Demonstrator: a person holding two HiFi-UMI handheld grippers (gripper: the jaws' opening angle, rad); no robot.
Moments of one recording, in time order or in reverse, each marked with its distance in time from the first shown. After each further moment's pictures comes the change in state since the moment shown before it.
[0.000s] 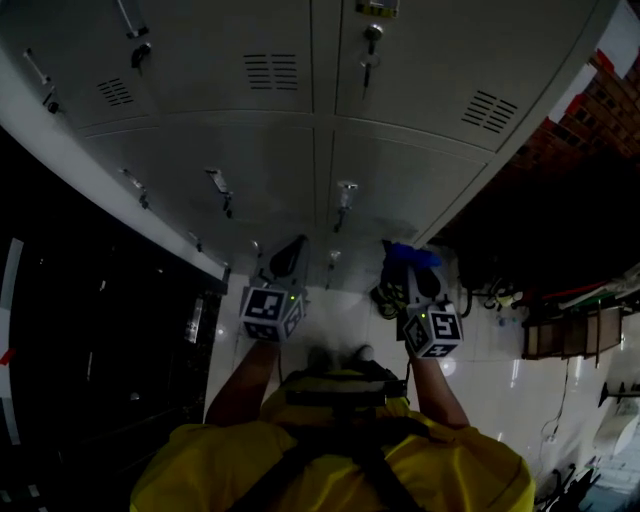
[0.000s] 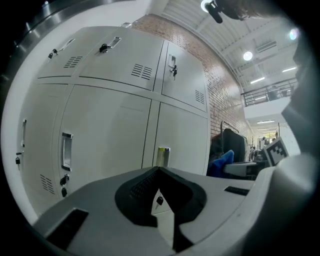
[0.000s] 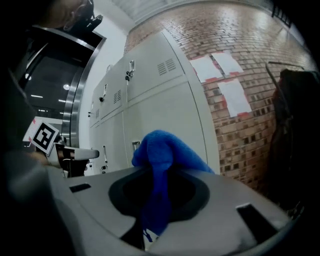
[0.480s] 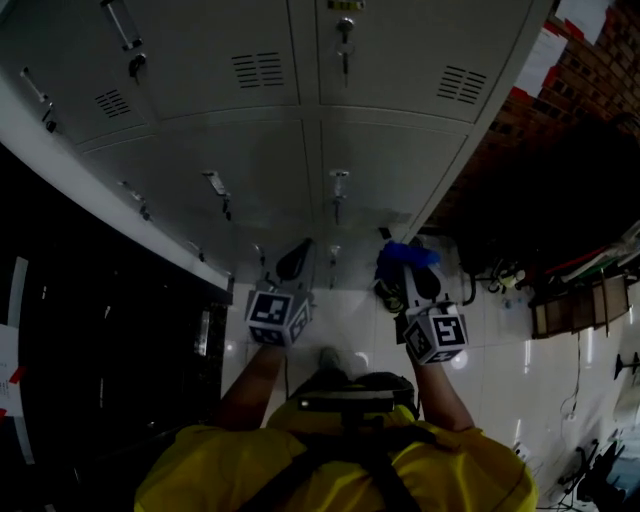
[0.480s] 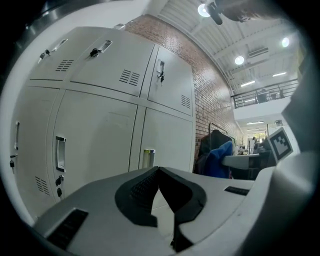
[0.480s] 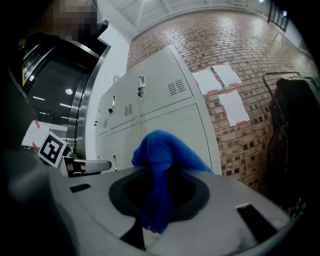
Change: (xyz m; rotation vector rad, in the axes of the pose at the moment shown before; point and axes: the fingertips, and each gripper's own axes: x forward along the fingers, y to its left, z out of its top) left arm -0.026 -0.034 0.002 0.021 -0.001 -0.104; right arm -0.052 0.043 0.025 -0.004 -0.064 0.001
